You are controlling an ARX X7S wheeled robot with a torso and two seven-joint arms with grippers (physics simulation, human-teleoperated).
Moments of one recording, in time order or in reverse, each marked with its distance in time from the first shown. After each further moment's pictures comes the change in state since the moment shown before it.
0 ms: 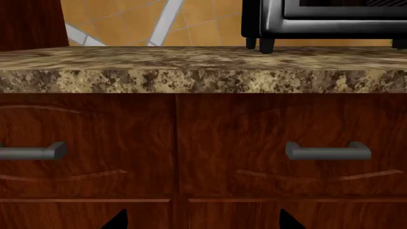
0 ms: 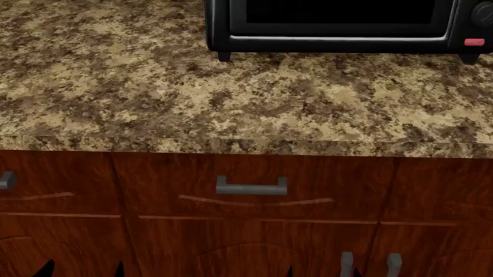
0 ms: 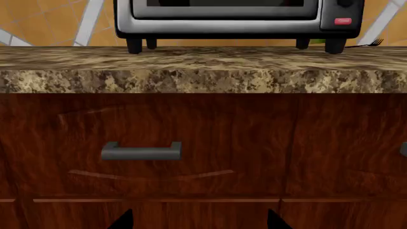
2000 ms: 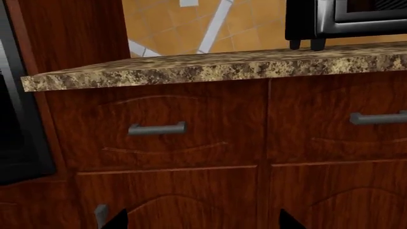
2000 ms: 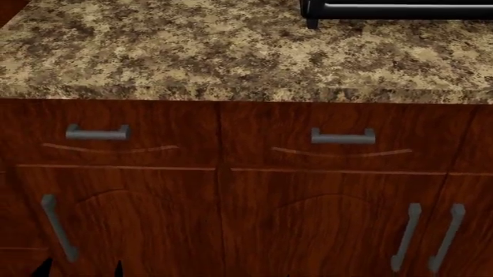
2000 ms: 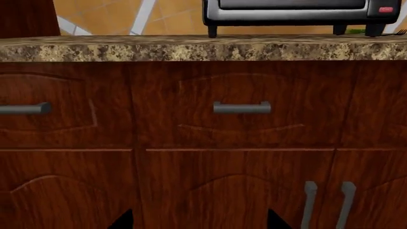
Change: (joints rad) left arm -0.029 -0.128 0.162 -0.096 -0.065 0.119 -0.172; right arm 0.011 0.124 -0.162 0.074 0.134 -0.055 0.145
